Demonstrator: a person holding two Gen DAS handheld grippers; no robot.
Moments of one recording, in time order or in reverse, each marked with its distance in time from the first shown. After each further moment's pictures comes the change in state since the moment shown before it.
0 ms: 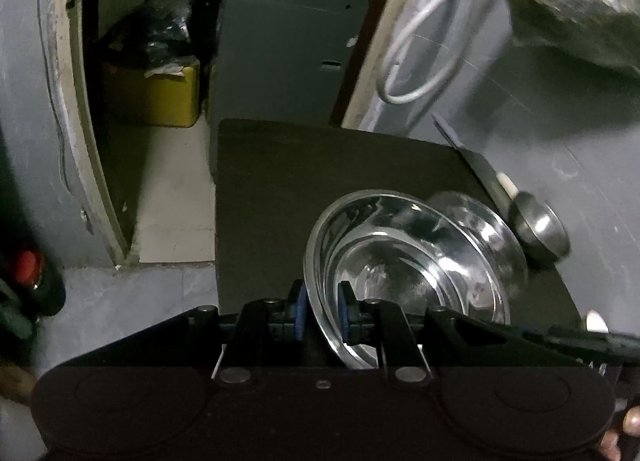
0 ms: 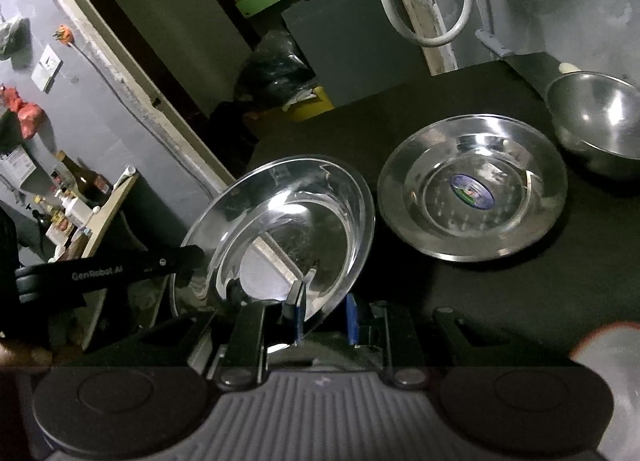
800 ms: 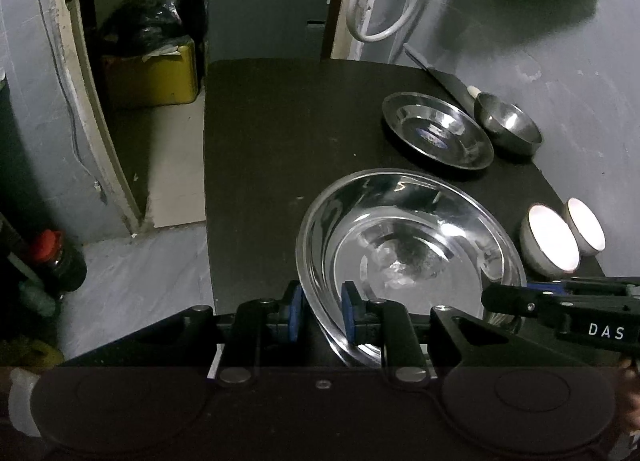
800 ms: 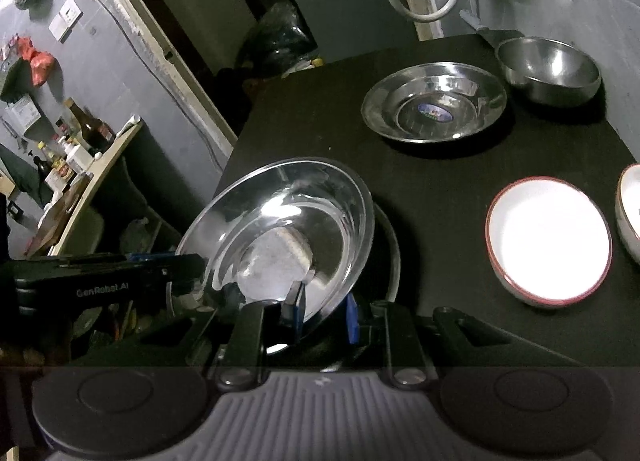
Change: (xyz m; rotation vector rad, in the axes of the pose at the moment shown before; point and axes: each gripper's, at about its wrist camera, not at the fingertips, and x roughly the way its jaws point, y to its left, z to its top) left arm -0.046 -0.045 -0.094 0.084 0.095 0.052; right arm -0.069 0.004 -0.083 -0.070 0.071 -0.048
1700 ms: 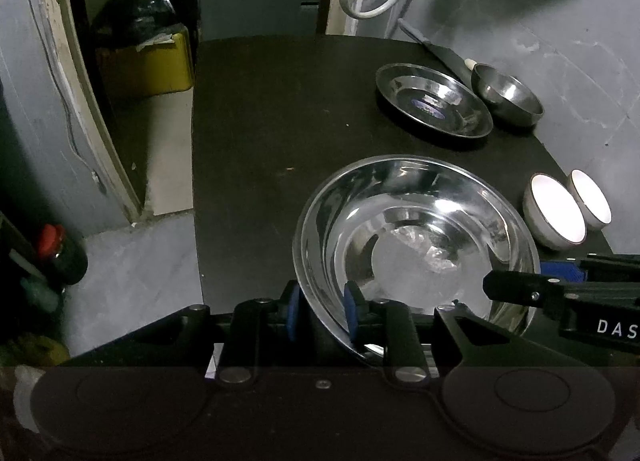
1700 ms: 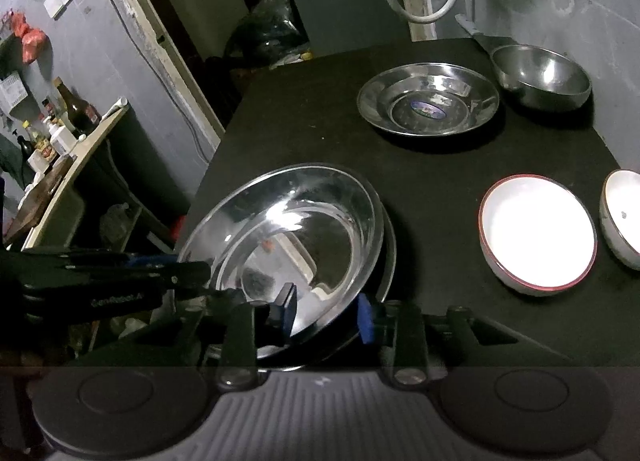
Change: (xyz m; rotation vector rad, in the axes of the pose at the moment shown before) left arm 0.014 -0.009 -0.008 0.020 0.054 0.007; right arm -0.004 0.015 -0.007 -0.043 0.008 -0.076
